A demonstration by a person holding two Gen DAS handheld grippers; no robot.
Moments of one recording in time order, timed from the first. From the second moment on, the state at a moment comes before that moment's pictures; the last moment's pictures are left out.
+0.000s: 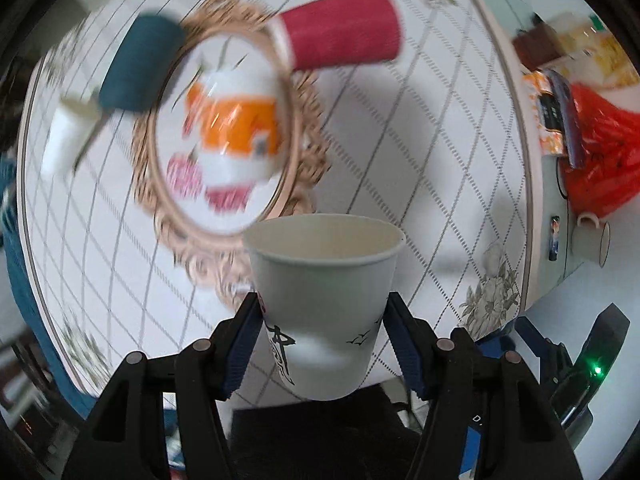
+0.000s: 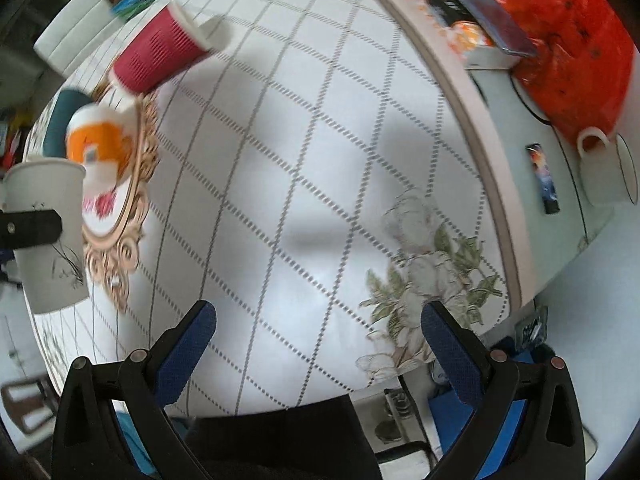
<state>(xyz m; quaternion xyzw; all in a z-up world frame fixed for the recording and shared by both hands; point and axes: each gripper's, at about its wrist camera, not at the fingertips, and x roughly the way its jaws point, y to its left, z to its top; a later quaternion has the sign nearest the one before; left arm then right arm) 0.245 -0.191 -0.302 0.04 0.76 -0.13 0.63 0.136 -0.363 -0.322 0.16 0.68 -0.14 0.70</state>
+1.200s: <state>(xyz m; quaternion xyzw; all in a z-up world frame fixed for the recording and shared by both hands) 0.178 -0.142 -0.398 -0.01 0.80 -0.09 0.60 0.104 -0.281 -0.383 0.09 0.73 -0.08 0.67</state>
